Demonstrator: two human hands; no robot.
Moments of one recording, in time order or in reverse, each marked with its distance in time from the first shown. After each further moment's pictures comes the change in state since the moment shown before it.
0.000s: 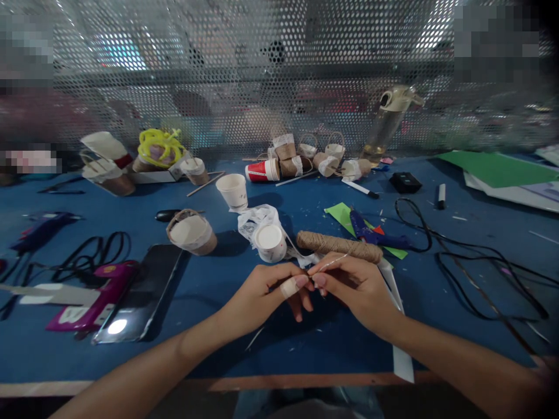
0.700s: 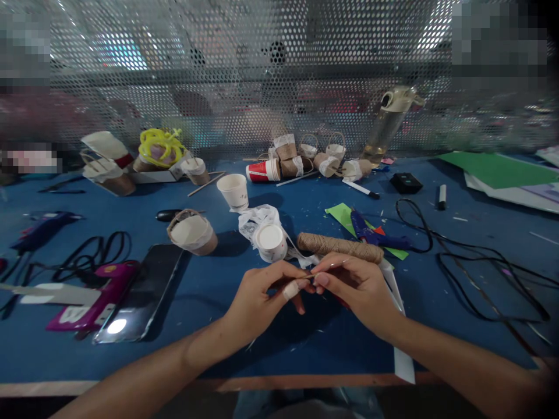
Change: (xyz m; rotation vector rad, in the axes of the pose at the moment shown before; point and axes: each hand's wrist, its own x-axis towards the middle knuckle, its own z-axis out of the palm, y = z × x) left_hand -0.006 -0.011 0.005 0.265 0.225 0.244; right_hand 0.001 -0.002 0.002 0.033 -0.002 0.038
